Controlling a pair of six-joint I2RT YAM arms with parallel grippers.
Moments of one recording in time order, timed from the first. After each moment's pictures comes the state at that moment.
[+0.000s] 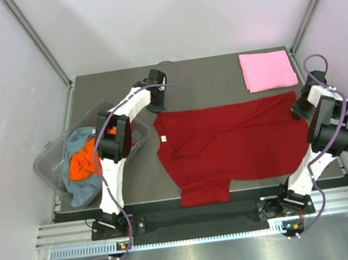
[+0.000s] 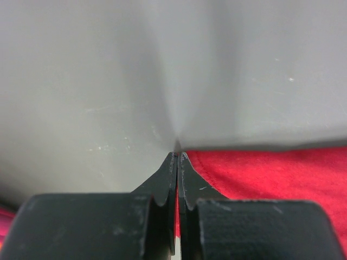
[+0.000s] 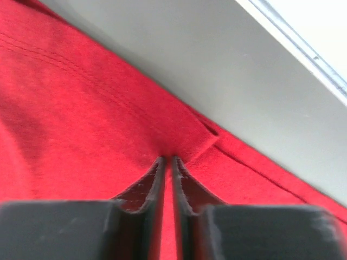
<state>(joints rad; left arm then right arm) -0.40 2.28 1.88 -0.69 -0.15 -0.17 -0.41 1.85 1.21 -0.51 0.10 0.50</state>
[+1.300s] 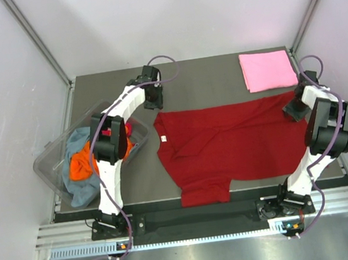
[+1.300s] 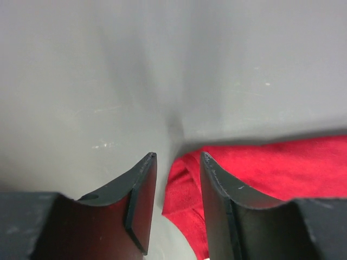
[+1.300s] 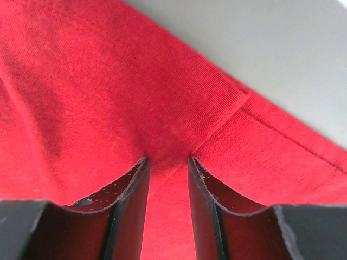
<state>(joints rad) -0.37 2.24 1.88 -0.68 -0.07 -0.20 -0.34 1.81 1.18 -0.55 0.13 0.61</state>
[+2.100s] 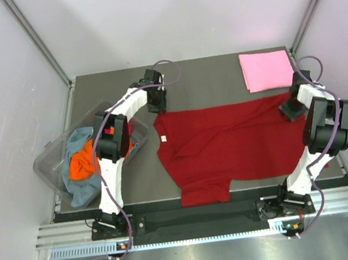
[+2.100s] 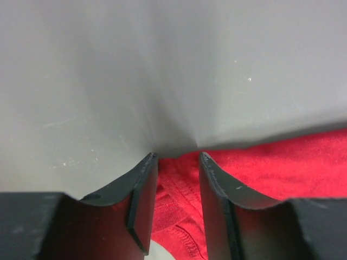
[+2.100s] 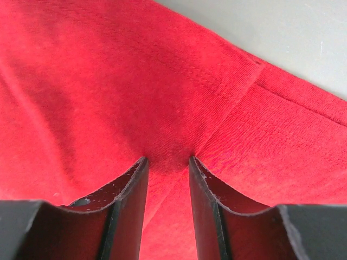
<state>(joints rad) -0.37 2.27 1.85 -0.63 0.04 -0.21 -0.29 1.83 1.20 -0.59 0.18 0.79</state>
